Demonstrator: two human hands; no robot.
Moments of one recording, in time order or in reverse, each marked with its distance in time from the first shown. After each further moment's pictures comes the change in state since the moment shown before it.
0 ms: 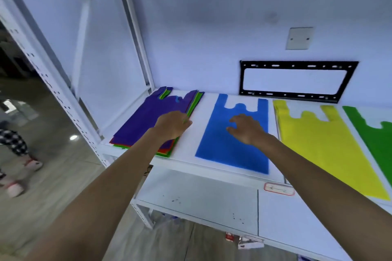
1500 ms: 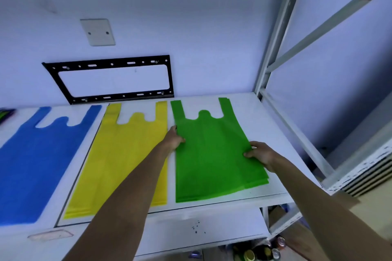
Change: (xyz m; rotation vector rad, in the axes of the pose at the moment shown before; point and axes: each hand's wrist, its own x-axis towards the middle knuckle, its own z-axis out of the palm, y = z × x) left_hand 0.168 0.599 0.204 -1.070 -0.377 -0.134; right_hand -0.174 0.627 -0.063 1.093 0.074 0.768
